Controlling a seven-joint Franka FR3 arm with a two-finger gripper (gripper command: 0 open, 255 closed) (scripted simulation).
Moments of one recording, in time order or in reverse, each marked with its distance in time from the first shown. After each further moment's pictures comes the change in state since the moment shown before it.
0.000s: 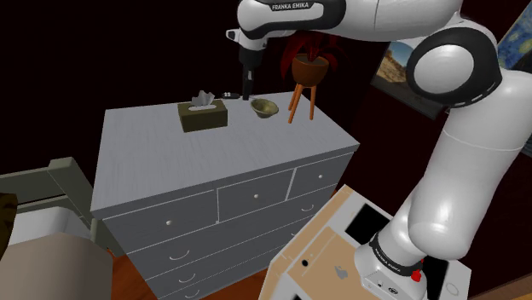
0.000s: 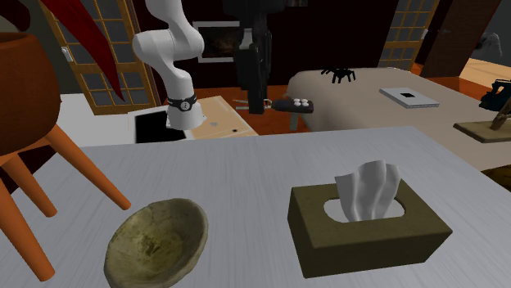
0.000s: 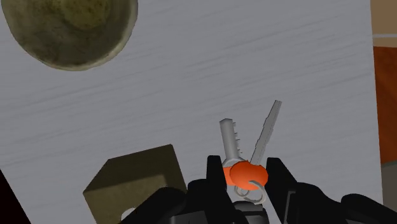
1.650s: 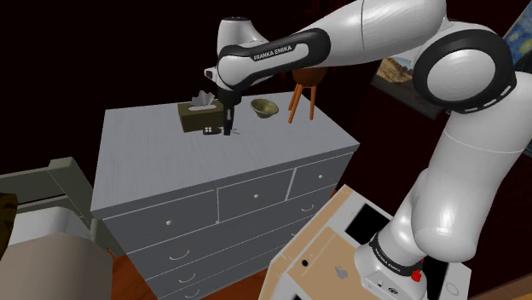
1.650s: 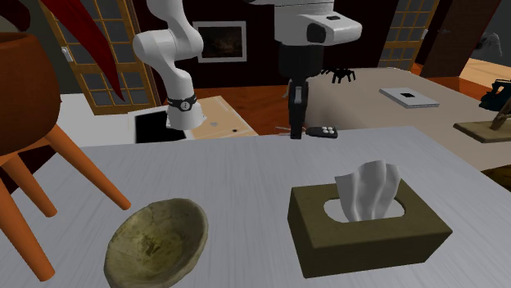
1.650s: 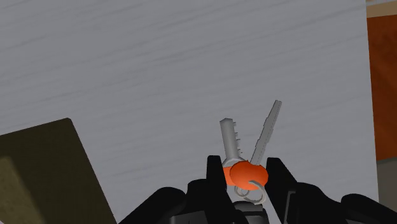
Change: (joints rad) arm 0.113 -0.007 0.069 -0.253 -0.025 0.252 0.177
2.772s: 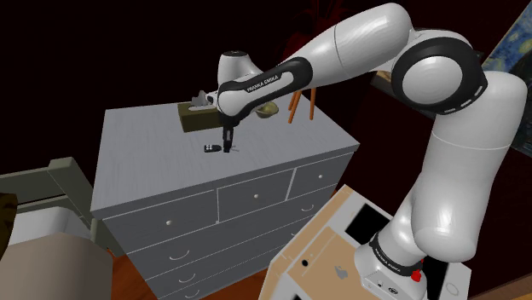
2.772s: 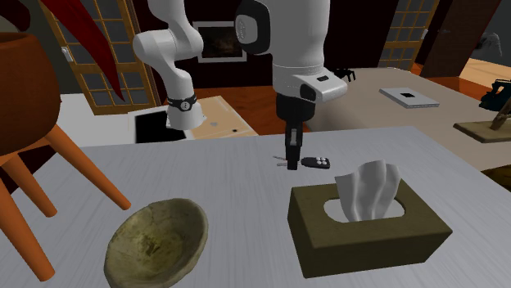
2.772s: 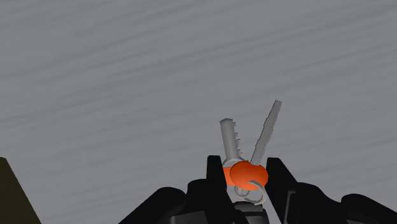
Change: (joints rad) arm 0.000 0.093 0.001 -0.090 0.003 0.183 -0.006
